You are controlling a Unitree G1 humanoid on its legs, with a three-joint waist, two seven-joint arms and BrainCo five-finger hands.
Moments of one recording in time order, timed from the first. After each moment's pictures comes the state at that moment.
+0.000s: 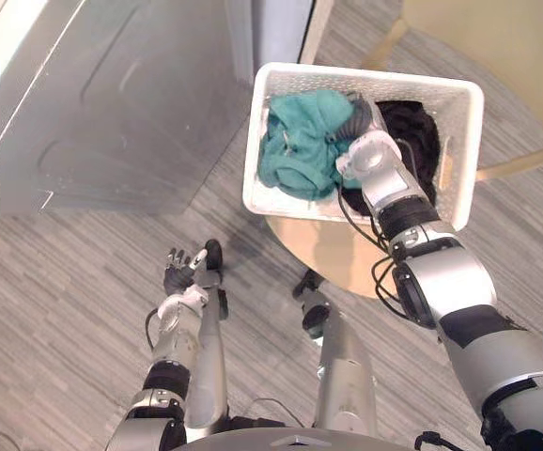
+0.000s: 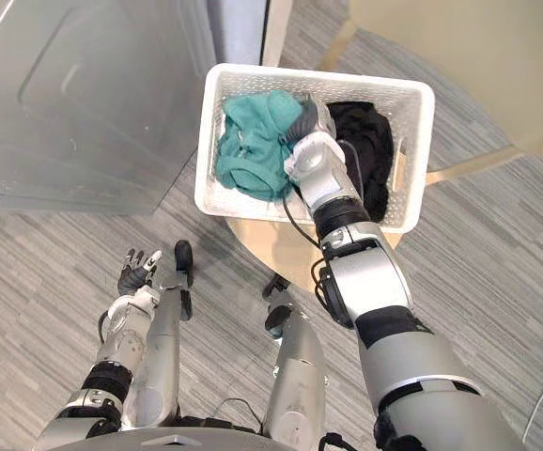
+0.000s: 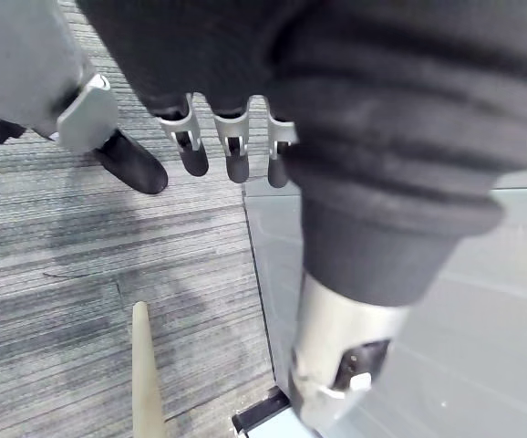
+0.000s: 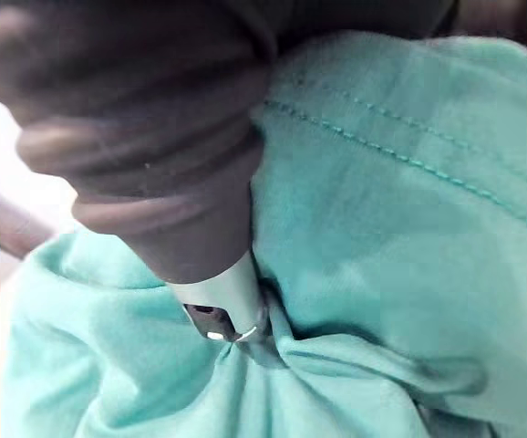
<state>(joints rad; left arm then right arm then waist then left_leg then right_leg) -0.23 -0.09 0.11 0.65 -0.64 -0.19 0.17 -1.17 -0.32 0.17 0.86 -0.34 0.17 -0.21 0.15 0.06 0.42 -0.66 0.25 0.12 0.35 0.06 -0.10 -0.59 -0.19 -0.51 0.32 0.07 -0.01</state>
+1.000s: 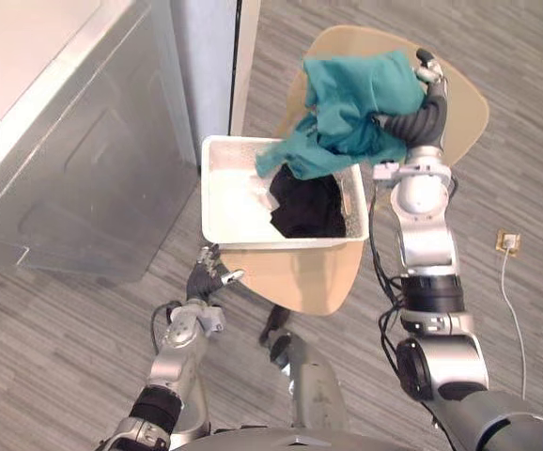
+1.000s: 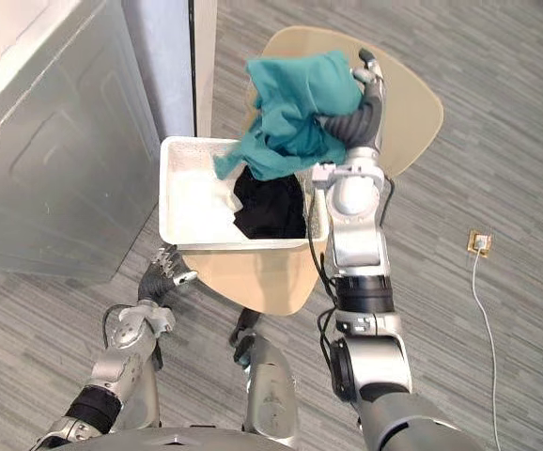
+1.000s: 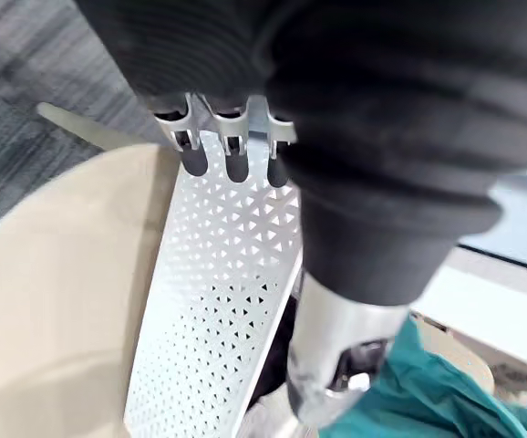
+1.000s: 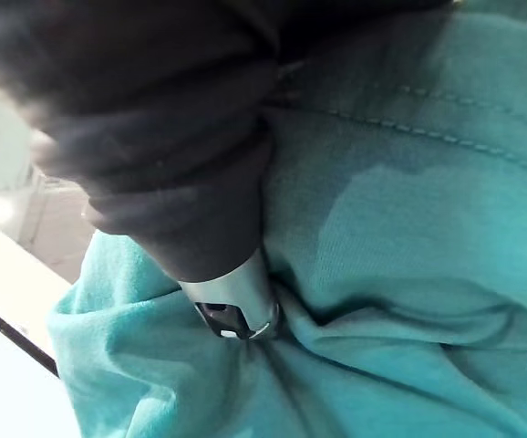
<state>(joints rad) -0.08 0.04 -0.25 0.34 -0.27 -0.15 0.09 -0.59 -0.28 -0.13 -0.01 -0.28 0.11 -0.23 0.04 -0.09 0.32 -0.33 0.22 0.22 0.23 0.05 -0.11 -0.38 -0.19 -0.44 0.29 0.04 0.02</state>
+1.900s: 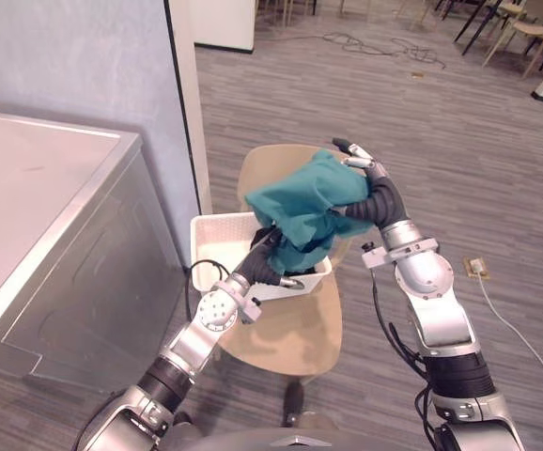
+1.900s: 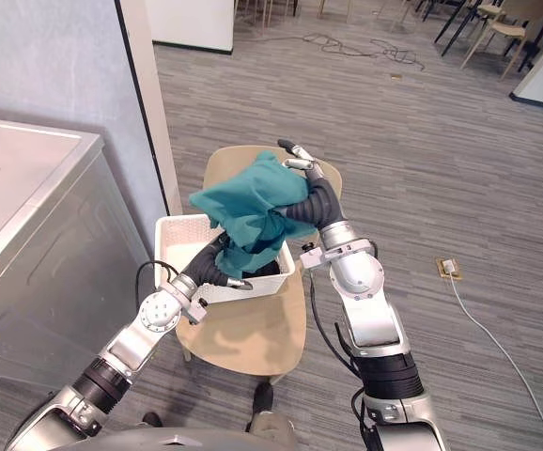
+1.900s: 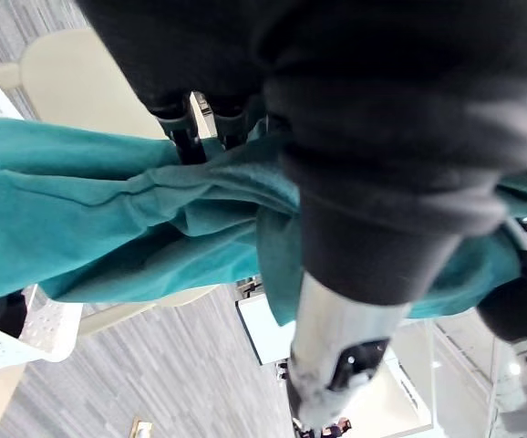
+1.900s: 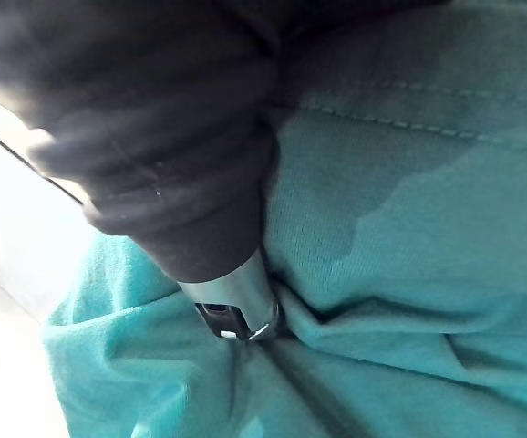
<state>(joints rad) -0.27 0.10 -0.52 0.26 0.12 -0.13 -0.03 -0.22 -0.40 0.04 -0.28 -0.08 -0.02 0.10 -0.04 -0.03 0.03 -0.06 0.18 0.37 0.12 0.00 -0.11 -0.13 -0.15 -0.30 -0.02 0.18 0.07</state>
